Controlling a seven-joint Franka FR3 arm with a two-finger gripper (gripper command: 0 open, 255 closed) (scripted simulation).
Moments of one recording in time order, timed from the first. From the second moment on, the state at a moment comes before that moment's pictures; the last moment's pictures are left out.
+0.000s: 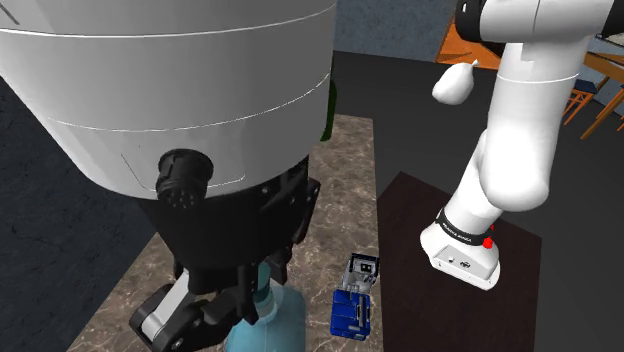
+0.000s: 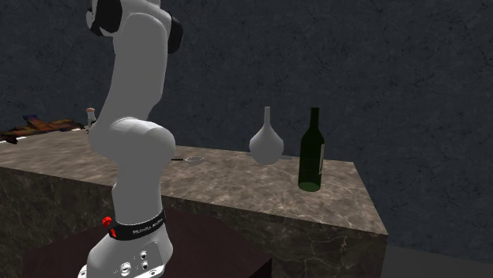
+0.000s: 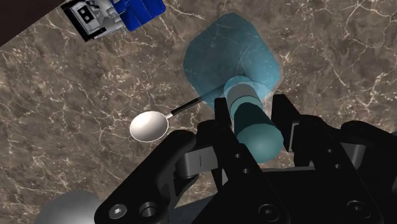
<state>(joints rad) 0.24 0.29 1.21 -1.48 -0.27 1.54 1.36</state>
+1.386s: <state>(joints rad) 0.18 0.28 1.21 -1.78 -0.27 1.83 1.38</state>
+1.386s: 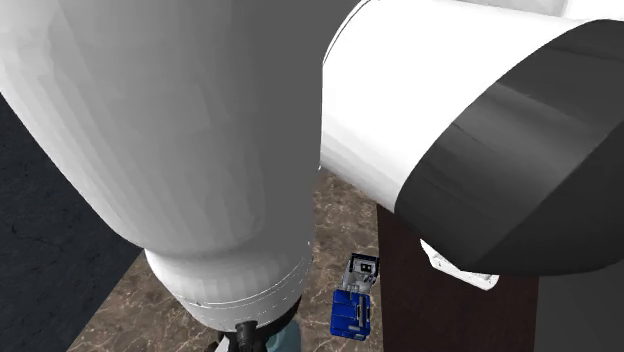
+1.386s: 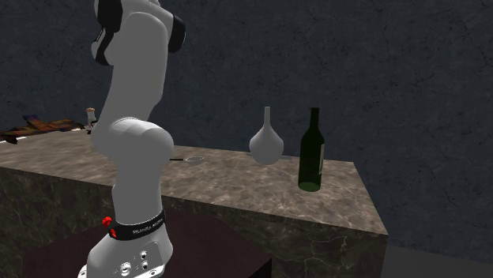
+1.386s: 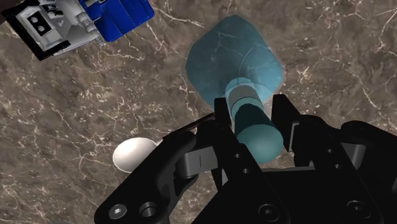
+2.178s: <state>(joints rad) 0.21 0.33 1.17 -1.87 -0.33 1.94 1.41</state>
